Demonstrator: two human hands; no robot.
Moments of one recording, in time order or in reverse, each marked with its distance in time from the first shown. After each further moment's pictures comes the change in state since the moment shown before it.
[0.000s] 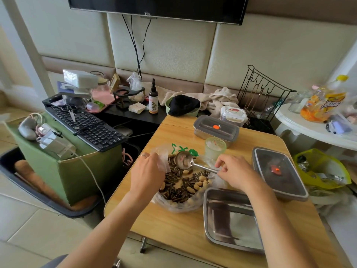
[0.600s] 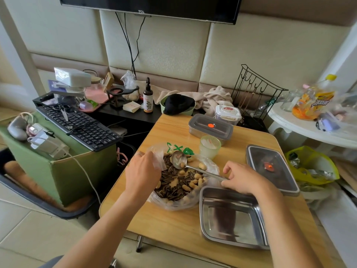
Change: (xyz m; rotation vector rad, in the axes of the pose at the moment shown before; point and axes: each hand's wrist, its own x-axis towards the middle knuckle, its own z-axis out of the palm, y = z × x) left_hand 0.001 0.000 0.001 0.022 0.047 -0.007; right_hand -0.022 0.017 -0.014 -0.003 -0.228 0.159
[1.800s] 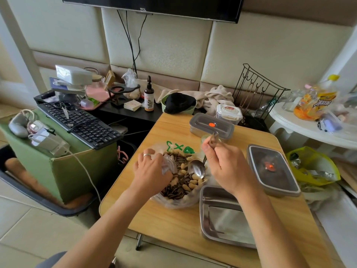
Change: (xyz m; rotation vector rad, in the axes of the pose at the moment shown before) left_hand -0.008 0.006 0.007 0.107 -0.204 0.147; right_hand -0.012 -0.051 0.008 0.194 0.810 -0.770
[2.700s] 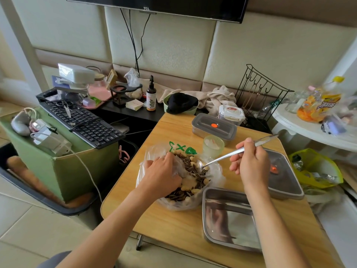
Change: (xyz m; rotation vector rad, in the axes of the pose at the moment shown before) left_hand 0.002 0.011 0.004 -0.093 -0.040 0.168; right_hand -0.008 0.027 -0.003 0.437 0.379 0.841
